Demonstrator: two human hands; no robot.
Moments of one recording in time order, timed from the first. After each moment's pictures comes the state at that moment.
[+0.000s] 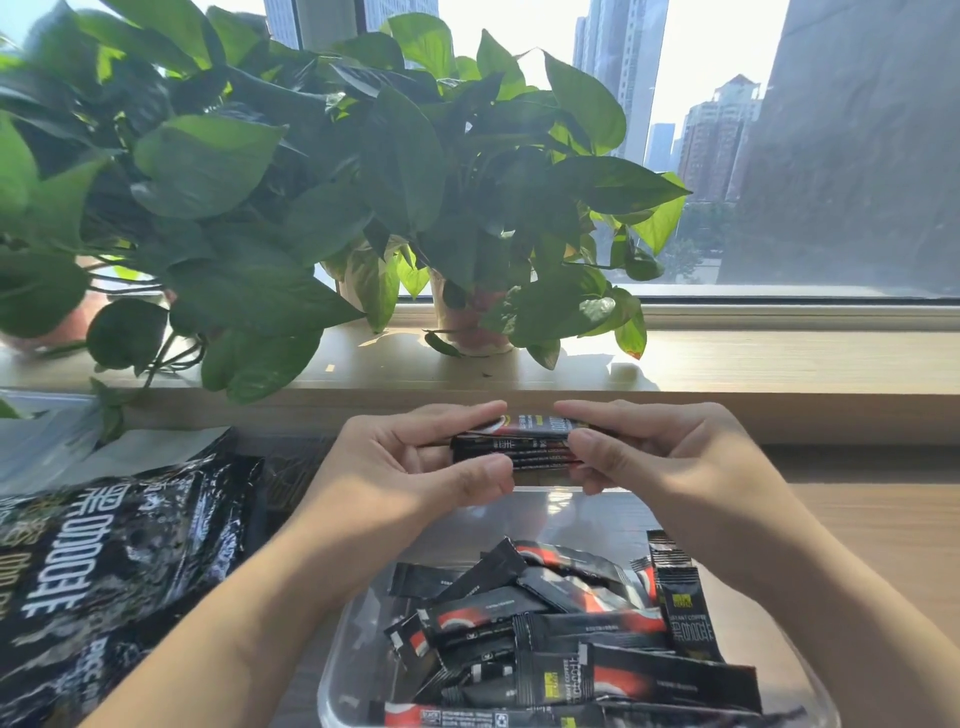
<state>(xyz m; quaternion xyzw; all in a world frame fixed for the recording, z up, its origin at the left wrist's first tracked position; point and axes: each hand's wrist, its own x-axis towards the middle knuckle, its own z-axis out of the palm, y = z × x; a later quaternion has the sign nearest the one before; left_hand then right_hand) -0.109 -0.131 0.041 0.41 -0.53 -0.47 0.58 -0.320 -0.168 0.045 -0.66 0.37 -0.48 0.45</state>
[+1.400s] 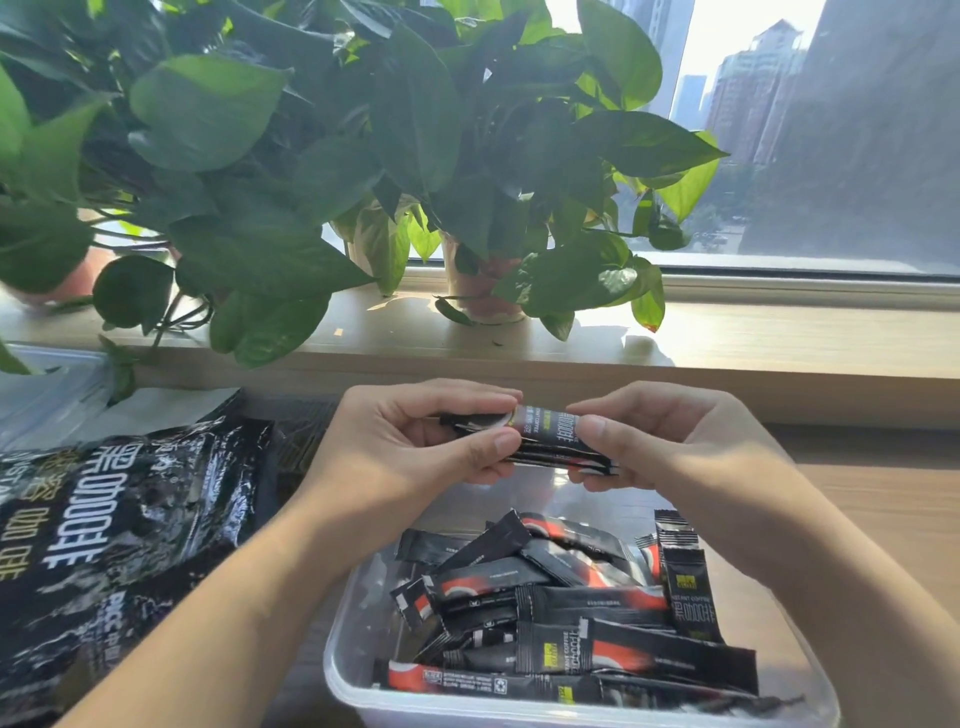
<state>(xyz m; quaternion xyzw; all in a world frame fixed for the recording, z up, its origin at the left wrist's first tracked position) -0.104 -0.139 0.032 0.42 -0.57 -0.40 0.59 -0.320 -0.170 0.048 -0.64 0.40 -0.43 0.49</state>
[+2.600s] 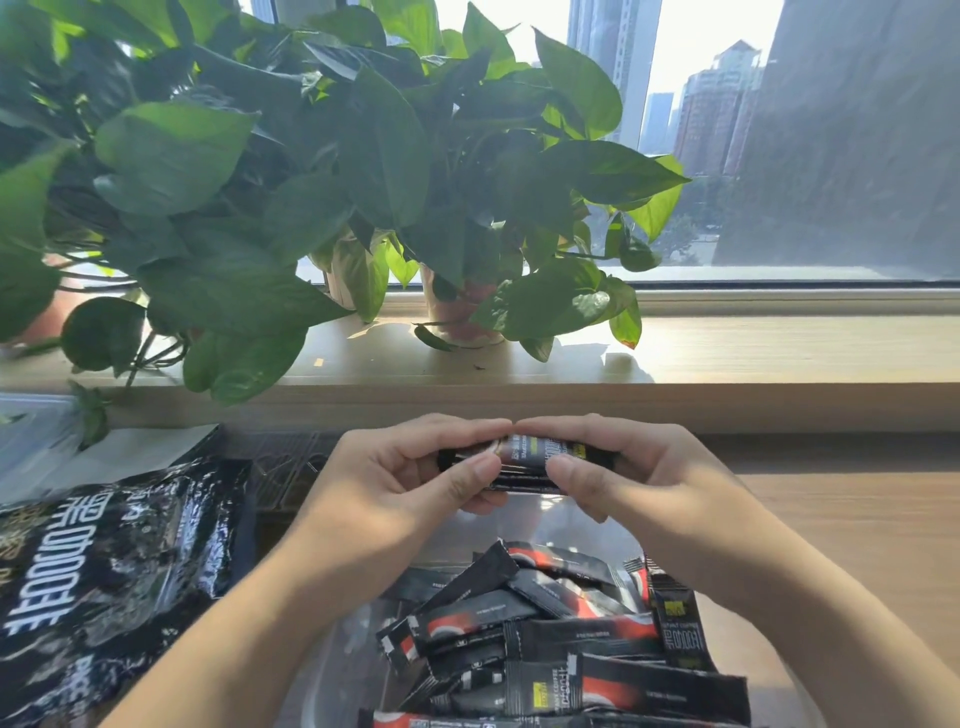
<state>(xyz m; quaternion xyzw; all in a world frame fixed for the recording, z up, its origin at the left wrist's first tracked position) -0.105 -0.145 0.024 0.37 -0.62 -0.39 0.57 -0.321 -0.170 0.043 -0.74 0.35 -0.37 0.44</state>
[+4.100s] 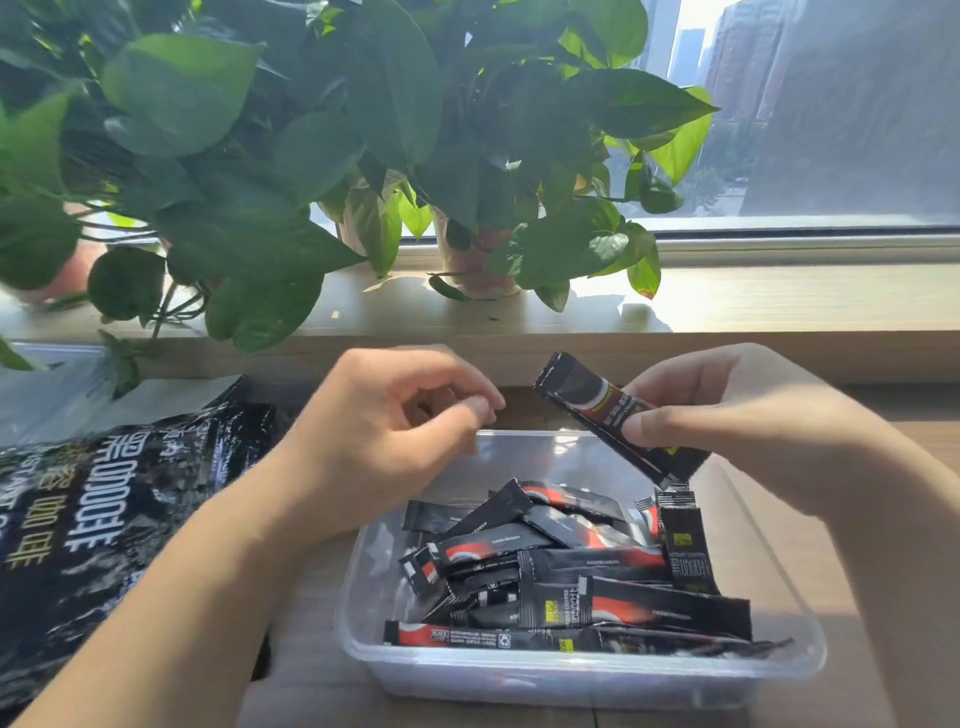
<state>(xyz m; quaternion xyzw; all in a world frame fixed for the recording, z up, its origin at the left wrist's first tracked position) -0.089 -0.133 0.048 0.45 -0.75 -0.18 0.45 -0.348 -0.174 0.064 -0.71 0.47 -0.30 0.43</state>
